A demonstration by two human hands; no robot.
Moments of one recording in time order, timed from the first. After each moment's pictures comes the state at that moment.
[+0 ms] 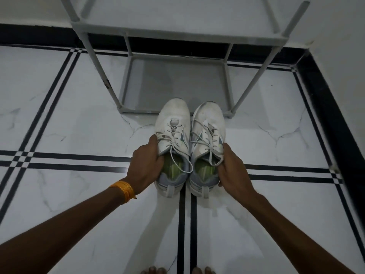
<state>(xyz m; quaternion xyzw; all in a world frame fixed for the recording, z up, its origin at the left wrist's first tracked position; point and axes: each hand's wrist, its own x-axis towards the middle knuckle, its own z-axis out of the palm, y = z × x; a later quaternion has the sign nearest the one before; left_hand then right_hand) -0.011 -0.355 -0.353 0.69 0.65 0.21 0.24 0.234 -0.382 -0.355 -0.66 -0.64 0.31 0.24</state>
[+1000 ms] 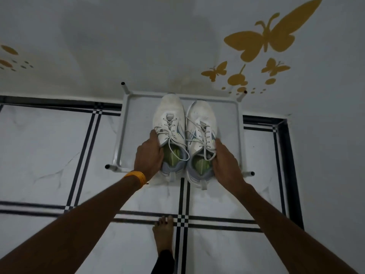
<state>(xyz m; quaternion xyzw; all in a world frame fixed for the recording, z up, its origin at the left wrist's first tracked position) -0.016 -0.070 -0.041 0.65 0.70 0.18 0.24 0.221 -0.090 -0.023 -0.69 -0.65 0.30 0.10</state>
